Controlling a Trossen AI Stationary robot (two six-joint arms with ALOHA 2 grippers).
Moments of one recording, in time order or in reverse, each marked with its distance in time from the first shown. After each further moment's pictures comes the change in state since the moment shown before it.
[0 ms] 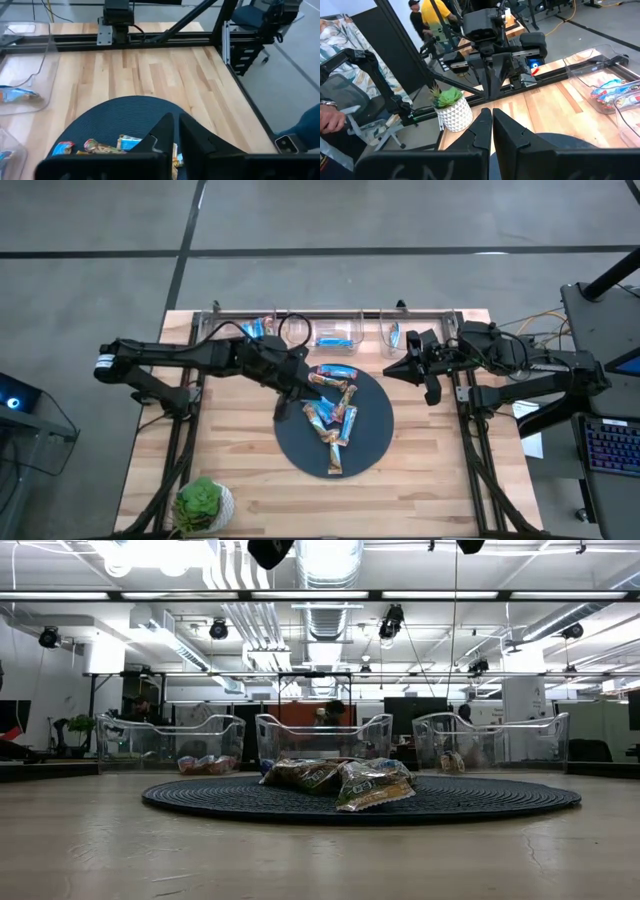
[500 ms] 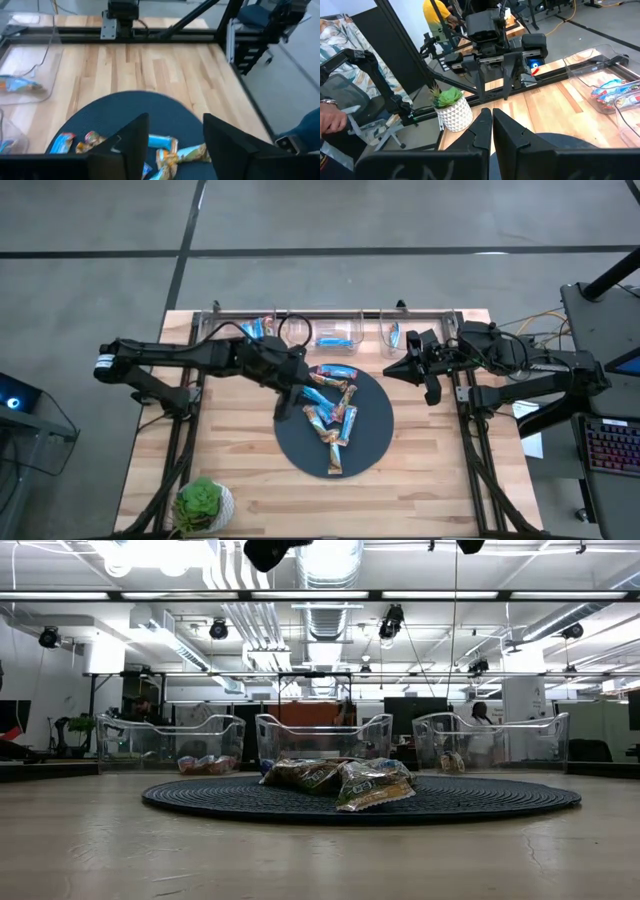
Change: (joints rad) left arm 0.000 -0.002 0.000 -0.029 -0.026 -0.022; right arm 0.000 0.000 0.000 0.000 0.000 0.000
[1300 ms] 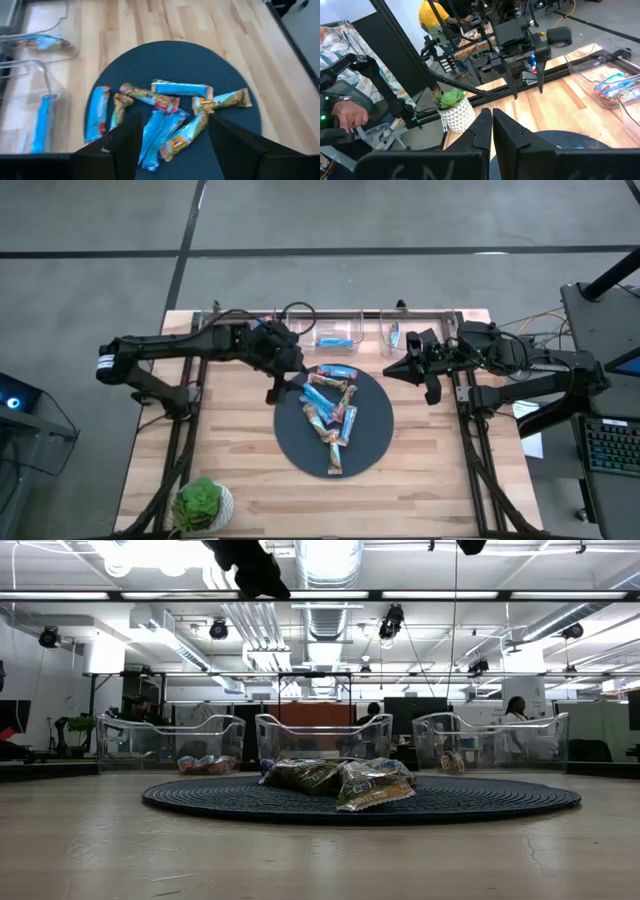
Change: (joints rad) left arm 0.143 0.008 0.031 -0.260 0.018 0.230; right arm 0.000 0.000 0.000 0.000 0.002 0.045
